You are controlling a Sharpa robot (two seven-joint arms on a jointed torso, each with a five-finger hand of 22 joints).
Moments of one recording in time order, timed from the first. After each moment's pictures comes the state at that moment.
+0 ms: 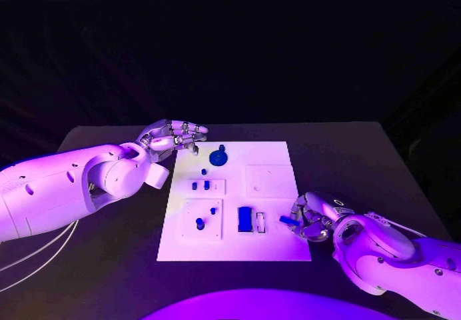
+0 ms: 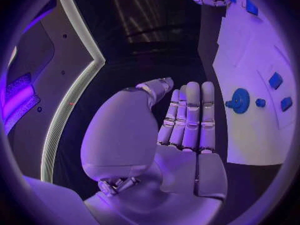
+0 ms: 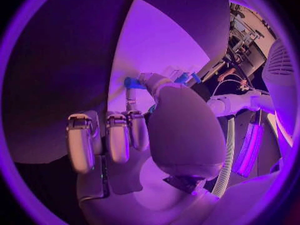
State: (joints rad) left arm 1.16 -0.96 -0.04 1.51 -0.10 -0.11 0.29; left_hand 1.41 -0.22 0.56 0.09 0.21 0.87 0.19 0.28 0.28 0.90 0.13 0.58 0.22 0.98 0.06 1.14 0.44 0.17 0.79 0.17 0.97 0.80; right arm 0.97 -0.99 -0.14 1.87 -1.54 -0.47 -0.58; right_hand 1.33 -0.25 0.45 0.24 0.43 1.02 0.07 0.48 0.52 1.47 -0.02 1.47 1.31 1.47 -0.08 1.57 1.31 0.01 1.47 0.03 1.57 1.31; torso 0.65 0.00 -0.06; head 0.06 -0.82
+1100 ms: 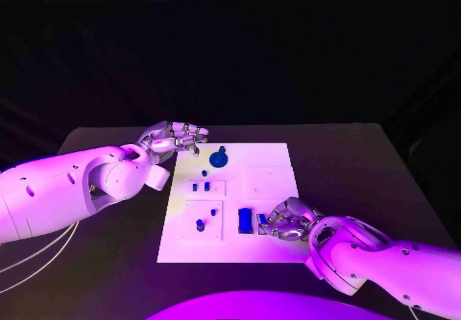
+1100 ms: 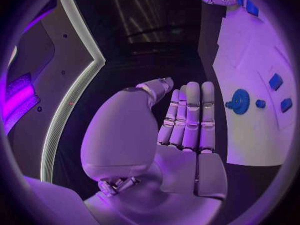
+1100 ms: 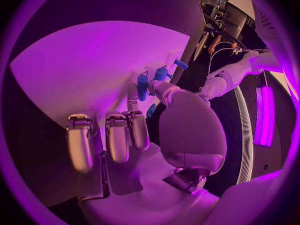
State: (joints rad) left arm 1.16 -0.96 -0.04 1.51 -0.10 -0.11 0.29; left_hand 1.41 -0.22 0.56 0.09 0.21 0.87 0.19 0.28 0.28 0.90 0.13 0.58 0.22 0.98 0.06 1.14 0.43 0.17 0.79 0.16 0.97 0.80; right arm 0.97 -0.86 -0.14 1.84 -1.15 -0.56 -0.54; right_hand 1.10 -0.24 0.50 0.21 0.35 1.02 0.05 0.48 0.53 1.47 -0.02 1.47 1.31 1.47 -0.08 1.57 1.31 0.01 1.47 0.03 1.57 1.31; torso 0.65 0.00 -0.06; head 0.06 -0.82
